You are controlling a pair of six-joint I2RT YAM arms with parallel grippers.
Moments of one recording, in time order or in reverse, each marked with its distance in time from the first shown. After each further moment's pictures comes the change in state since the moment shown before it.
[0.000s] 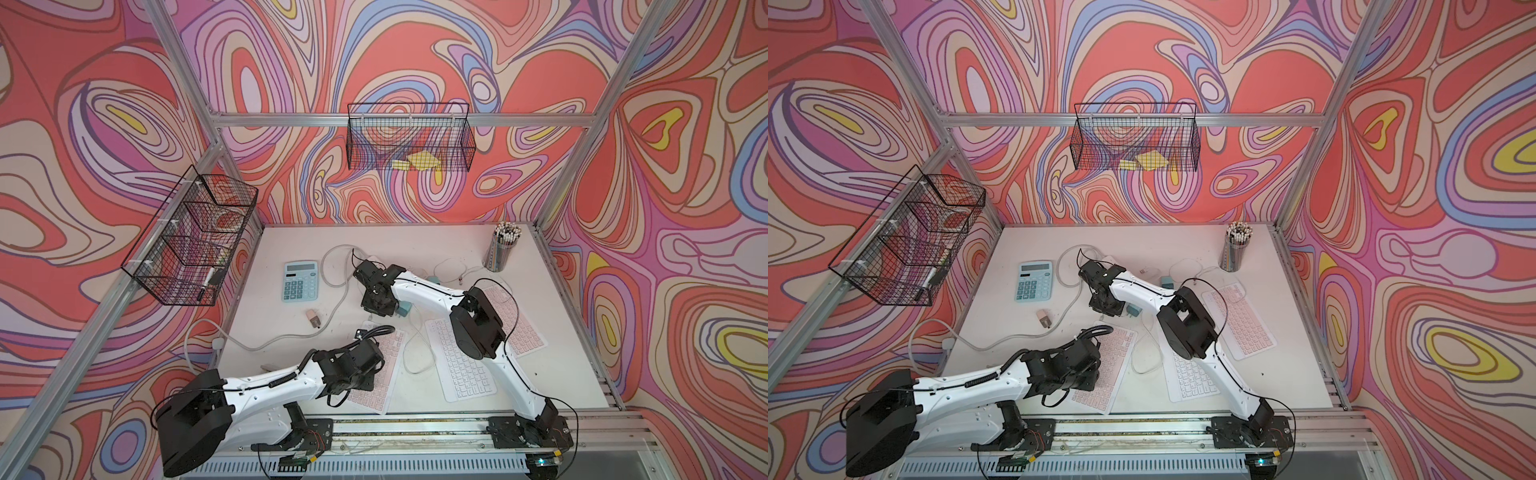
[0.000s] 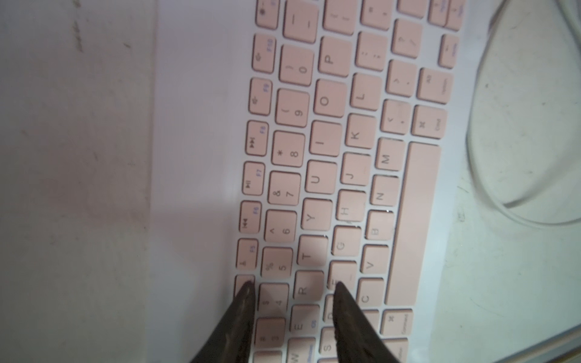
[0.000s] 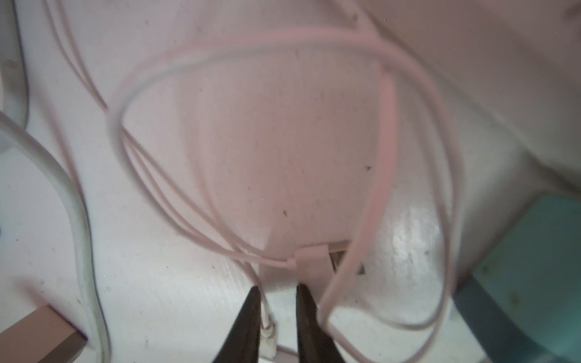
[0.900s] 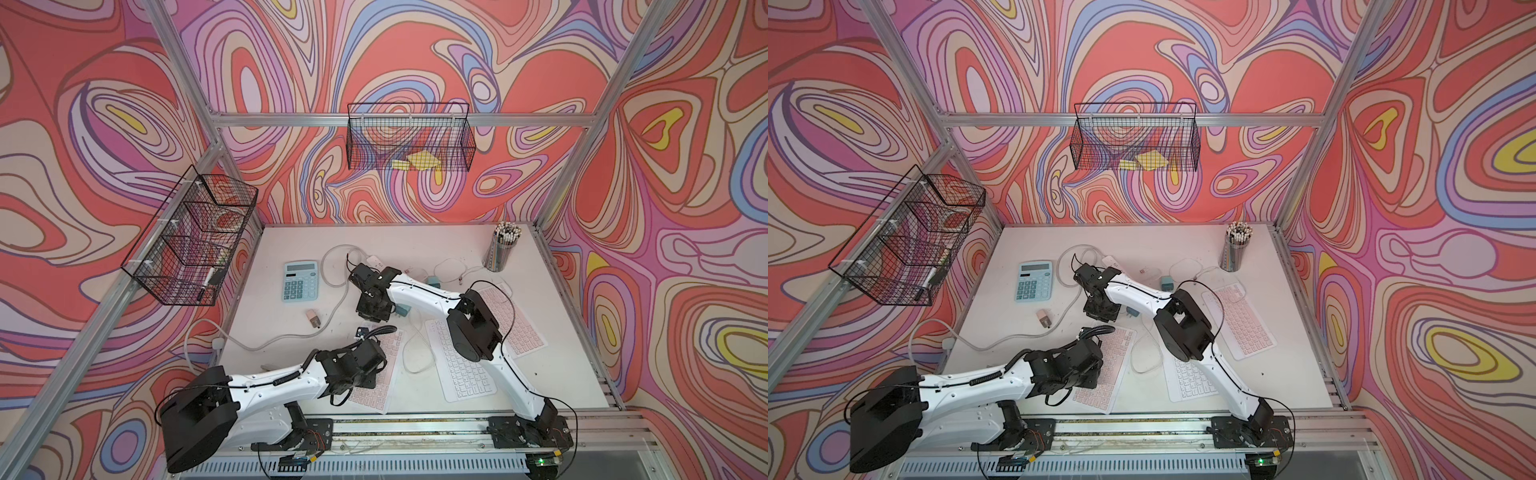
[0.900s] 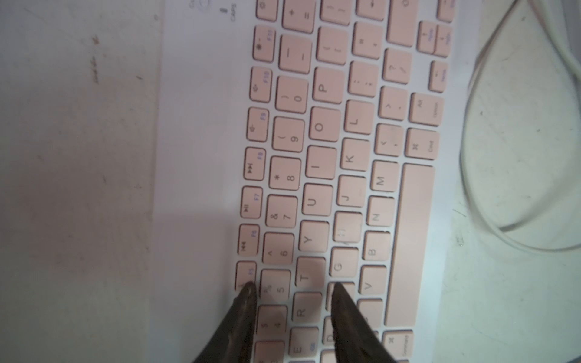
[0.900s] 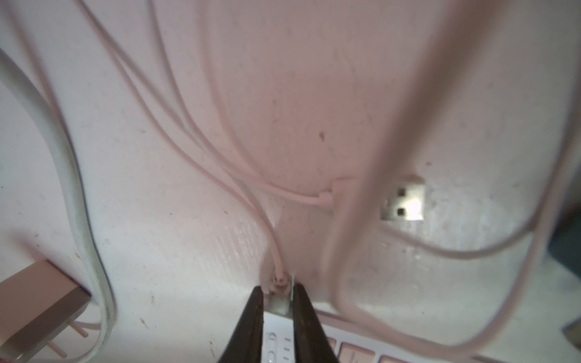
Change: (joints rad) left arm -0.011 0.012 -0.013 0.050 -0.045 -0.011; right arm 0.032 0.025 0.045 -0.040 -0.082 0.031
